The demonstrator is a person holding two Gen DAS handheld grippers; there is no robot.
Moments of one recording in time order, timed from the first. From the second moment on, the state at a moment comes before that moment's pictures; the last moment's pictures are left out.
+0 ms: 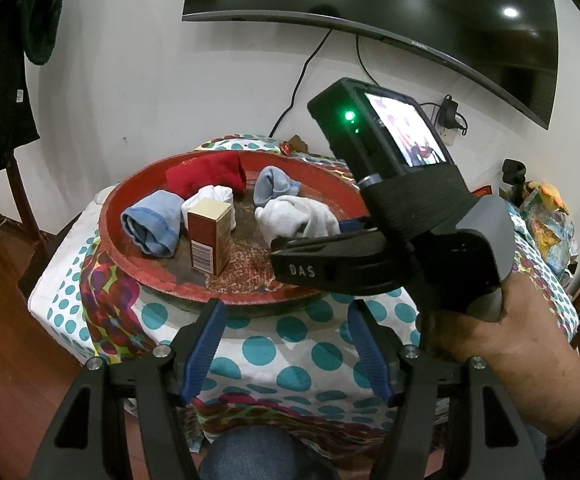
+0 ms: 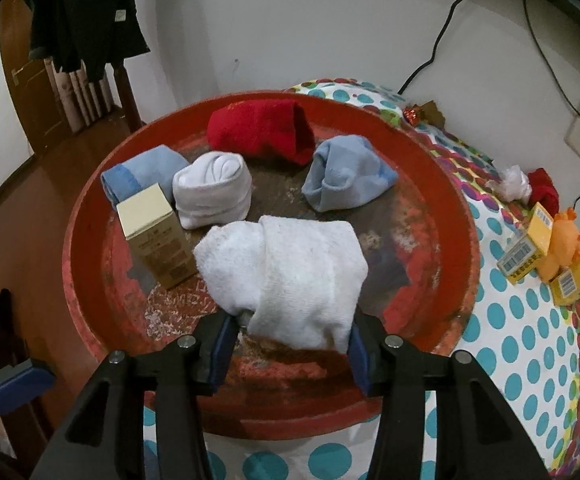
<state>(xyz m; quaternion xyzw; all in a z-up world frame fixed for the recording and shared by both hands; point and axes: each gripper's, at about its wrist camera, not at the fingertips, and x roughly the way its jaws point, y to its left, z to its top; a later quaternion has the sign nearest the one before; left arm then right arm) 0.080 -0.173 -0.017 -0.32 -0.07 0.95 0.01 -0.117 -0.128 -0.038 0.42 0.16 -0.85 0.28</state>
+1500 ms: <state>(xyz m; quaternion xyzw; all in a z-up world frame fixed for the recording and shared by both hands) -0.191 -0.010 -0.010 -0.41 0.03 0.91 0.11 -0.160 0.250 -0.063 0.35 -0.23 -0.91 0.02</state>
